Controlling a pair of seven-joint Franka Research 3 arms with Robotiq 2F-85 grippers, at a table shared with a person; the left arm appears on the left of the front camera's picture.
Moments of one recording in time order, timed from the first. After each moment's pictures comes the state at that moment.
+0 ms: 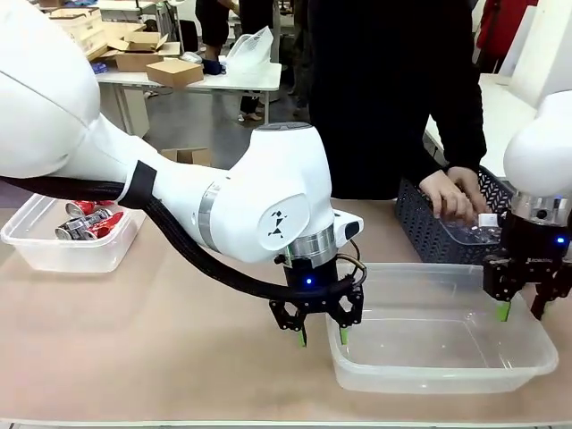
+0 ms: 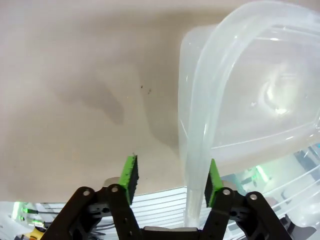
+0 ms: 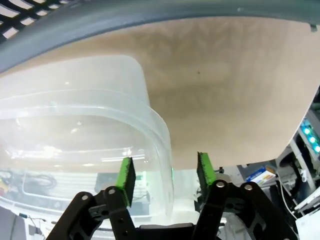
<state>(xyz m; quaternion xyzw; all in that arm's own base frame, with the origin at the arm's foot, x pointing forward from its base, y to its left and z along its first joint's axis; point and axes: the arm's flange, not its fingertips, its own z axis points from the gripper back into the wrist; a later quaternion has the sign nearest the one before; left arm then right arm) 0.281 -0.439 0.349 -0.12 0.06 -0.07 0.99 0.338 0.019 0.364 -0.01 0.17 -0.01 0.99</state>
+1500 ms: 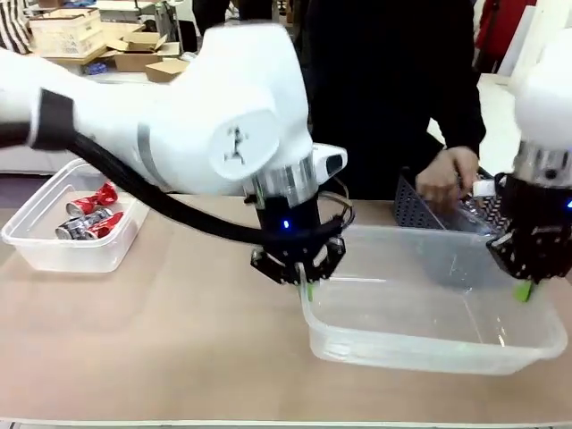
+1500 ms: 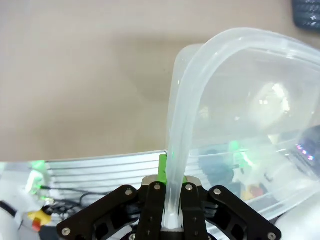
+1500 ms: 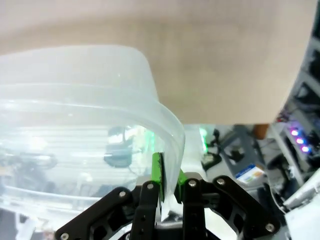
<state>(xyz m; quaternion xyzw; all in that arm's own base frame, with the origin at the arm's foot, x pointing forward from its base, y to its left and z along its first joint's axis) 0.267 -0.386 0.475 -0.13 0.02 -0.04 0.99 0.305 0.089 0.478 -0.04 0.14 0.03 0.99</state>
